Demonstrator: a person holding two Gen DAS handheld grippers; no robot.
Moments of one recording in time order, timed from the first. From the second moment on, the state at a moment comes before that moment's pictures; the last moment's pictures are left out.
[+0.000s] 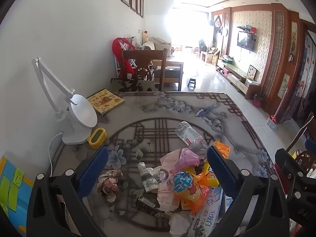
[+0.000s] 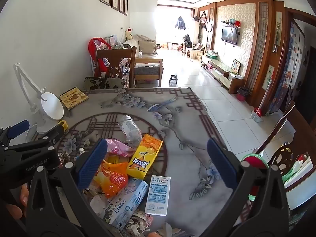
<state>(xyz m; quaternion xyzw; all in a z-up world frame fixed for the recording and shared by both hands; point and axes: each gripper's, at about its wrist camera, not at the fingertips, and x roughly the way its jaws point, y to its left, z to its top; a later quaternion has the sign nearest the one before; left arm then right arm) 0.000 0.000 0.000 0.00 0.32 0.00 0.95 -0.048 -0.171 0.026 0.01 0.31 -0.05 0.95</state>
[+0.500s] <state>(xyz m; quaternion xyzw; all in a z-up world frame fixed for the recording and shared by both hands) -0.002 -0.004 -0.003 0.00 0.33 0.00 0.94 -0.048 -0.170 0.025 0.01 0.31 -0.05 0.95</state>
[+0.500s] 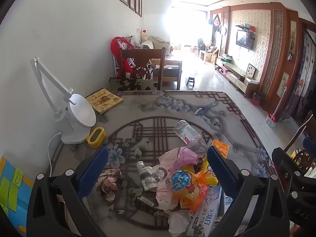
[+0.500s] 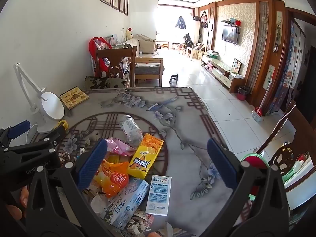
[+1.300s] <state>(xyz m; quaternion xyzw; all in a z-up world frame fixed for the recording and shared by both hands) 0.000 0.000 0.000 0.00 0.33 0.01 0.94 -0.047 -0.170 0.023 0.01 0.31 -0.05 0.95</state>
